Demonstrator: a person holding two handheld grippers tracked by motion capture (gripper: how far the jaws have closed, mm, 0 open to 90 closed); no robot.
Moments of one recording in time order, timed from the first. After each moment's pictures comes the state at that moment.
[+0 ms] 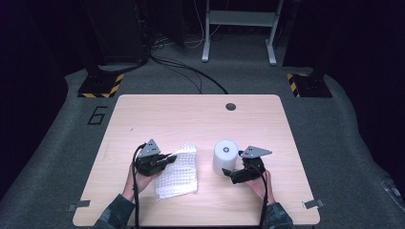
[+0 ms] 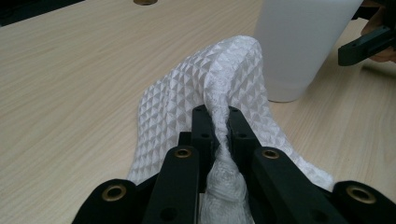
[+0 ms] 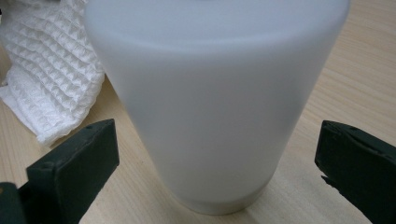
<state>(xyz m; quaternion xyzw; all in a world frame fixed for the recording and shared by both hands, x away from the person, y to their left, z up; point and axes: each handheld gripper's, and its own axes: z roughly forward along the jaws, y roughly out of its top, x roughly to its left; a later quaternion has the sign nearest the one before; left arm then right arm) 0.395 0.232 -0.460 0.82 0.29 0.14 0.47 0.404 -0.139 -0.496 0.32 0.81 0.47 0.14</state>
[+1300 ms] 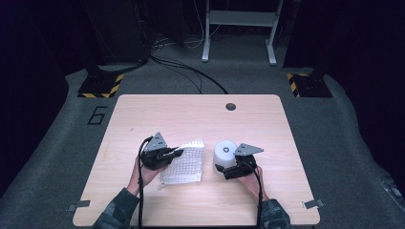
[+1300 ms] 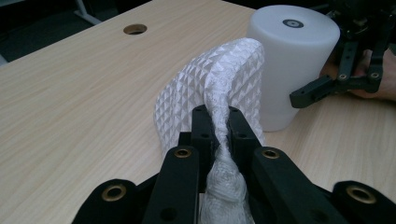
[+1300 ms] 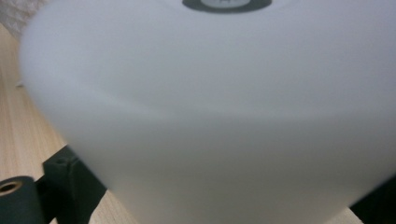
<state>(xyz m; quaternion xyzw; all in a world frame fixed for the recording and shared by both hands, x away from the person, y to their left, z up) 0.404 0.211 -0.434 0.82 0.26 0.16 0.48 0.421 -0.118 -0.508 0.30 0.80 0.49 0.15</state>
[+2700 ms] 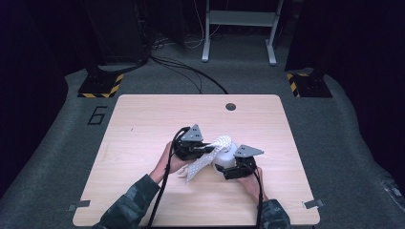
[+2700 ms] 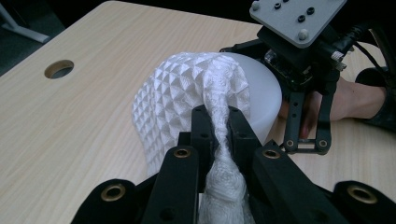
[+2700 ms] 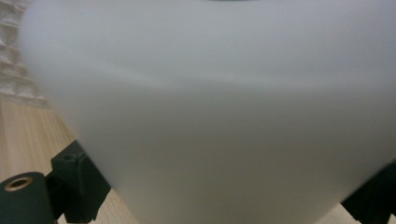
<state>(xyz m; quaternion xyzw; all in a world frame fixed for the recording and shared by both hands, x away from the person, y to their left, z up) 0.429 0.115 -0.408 0.87 0.16 0.10 0.46 0.419 -0.119 -0.512 0.29 0.80 0.50 0.17</state>
